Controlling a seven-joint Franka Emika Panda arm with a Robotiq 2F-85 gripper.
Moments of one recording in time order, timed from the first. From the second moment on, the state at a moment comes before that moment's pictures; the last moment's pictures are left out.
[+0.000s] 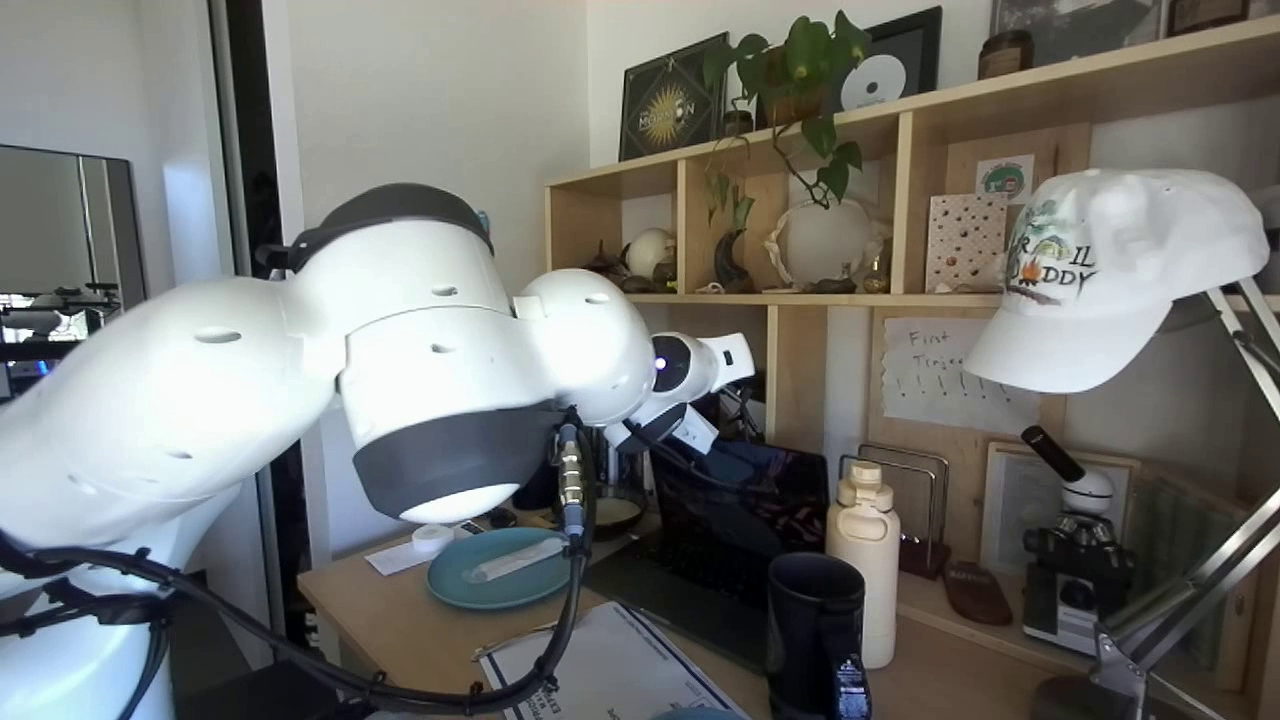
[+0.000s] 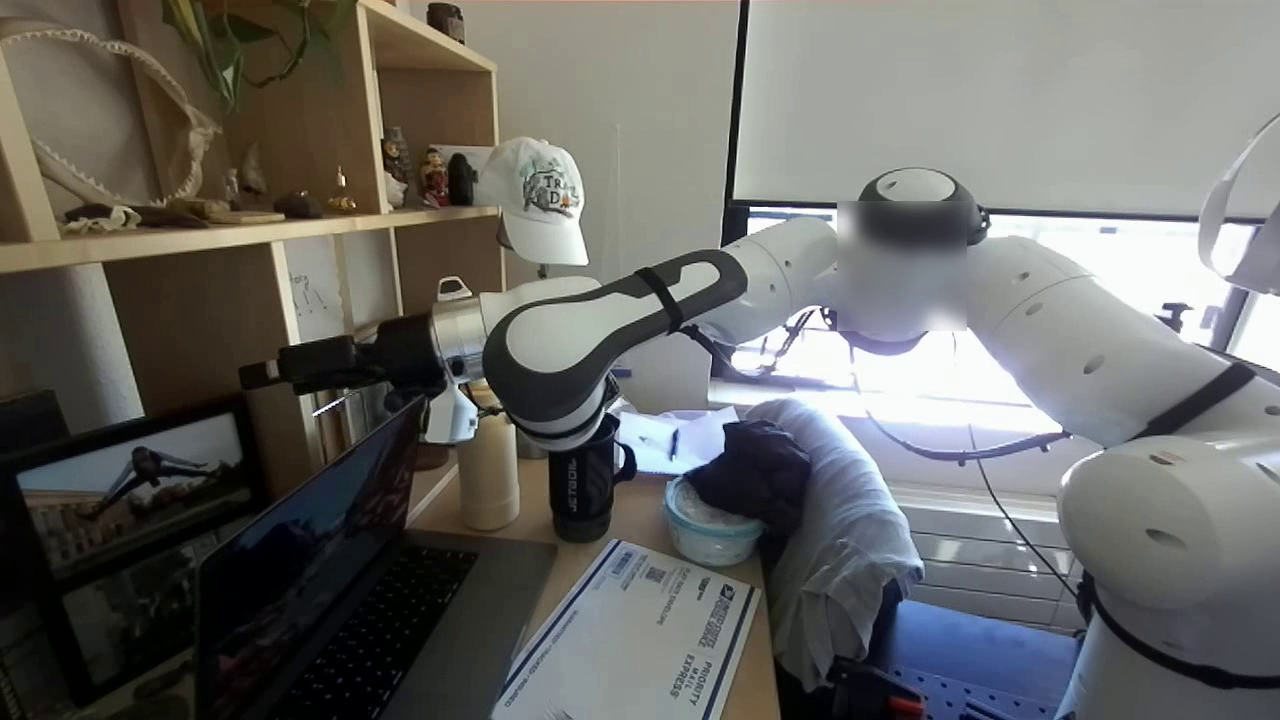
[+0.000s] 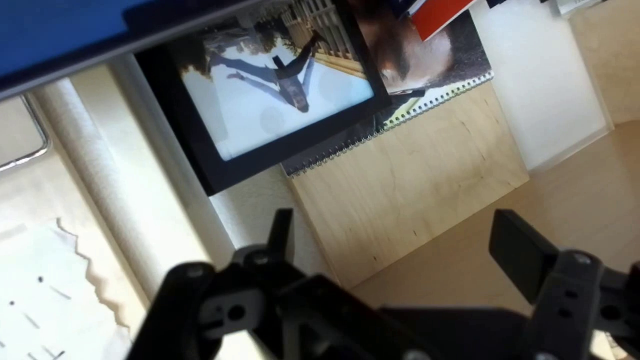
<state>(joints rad) 2.07 -1.11 -1.85 -1.96 -0.37 3.45 -0.35</state>
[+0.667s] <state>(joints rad) 2.04 -0.77 -1.84 -2.15 -0.06 3.45 -0.33</state>
